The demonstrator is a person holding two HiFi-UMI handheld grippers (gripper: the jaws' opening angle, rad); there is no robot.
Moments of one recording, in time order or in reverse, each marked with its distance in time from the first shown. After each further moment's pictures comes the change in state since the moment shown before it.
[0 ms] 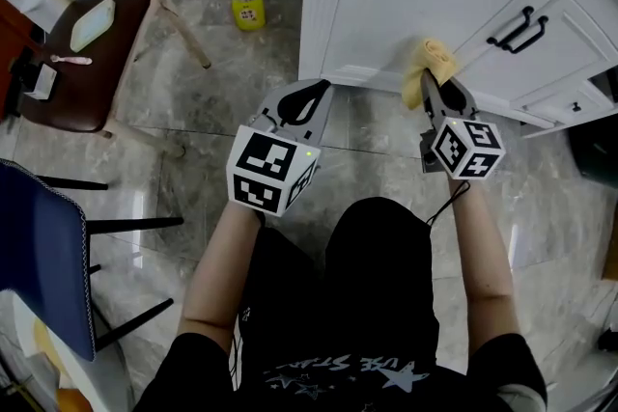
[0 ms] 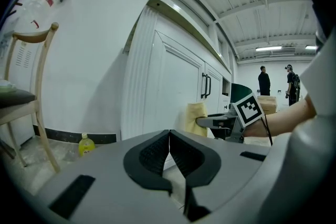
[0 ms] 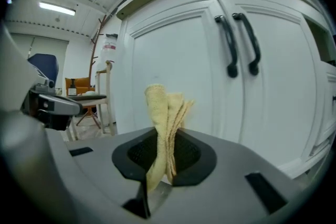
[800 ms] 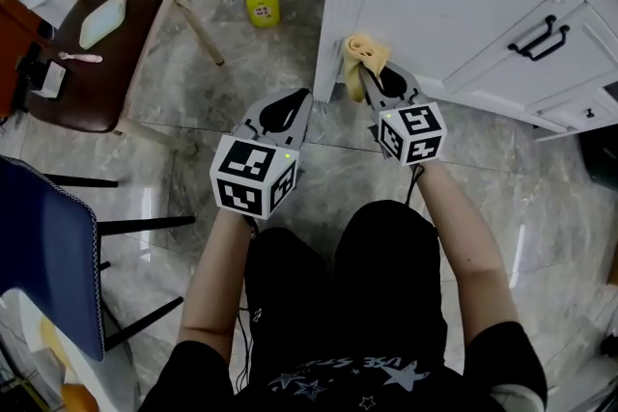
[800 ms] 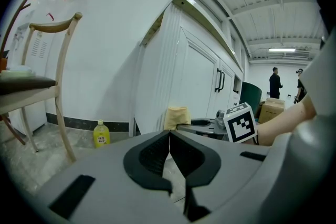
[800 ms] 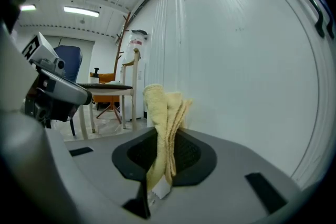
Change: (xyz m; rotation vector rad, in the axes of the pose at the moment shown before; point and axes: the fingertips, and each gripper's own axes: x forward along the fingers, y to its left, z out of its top) left arm -0.031 0.053 -0.034 -0.081 0.067 0.088; right arm 0.090 0.127 -0.043 -0.124 -0.001 0.253
